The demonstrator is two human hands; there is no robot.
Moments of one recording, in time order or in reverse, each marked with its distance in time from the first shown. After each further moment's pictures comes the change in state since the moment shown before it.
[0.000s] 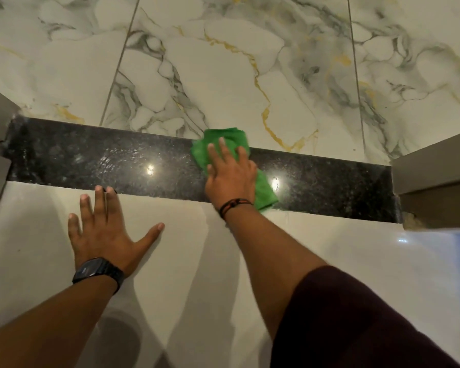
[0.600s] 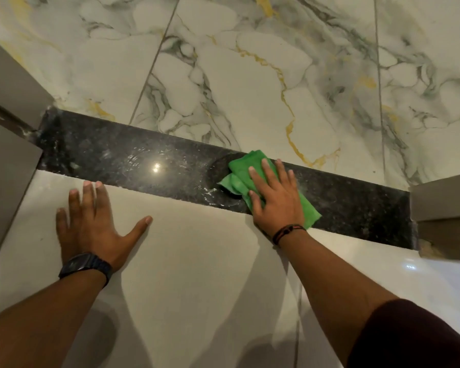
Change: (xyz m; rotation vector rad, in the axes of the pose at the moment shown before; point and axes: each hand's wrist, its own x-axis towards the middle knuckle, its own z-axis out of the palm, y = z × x) left_hand 0.016 -0.046 -0.005 -0.036 0.047 -0.087; right_hand -0.019 0.065 -0.015 -0.078 -0.003 -0.227
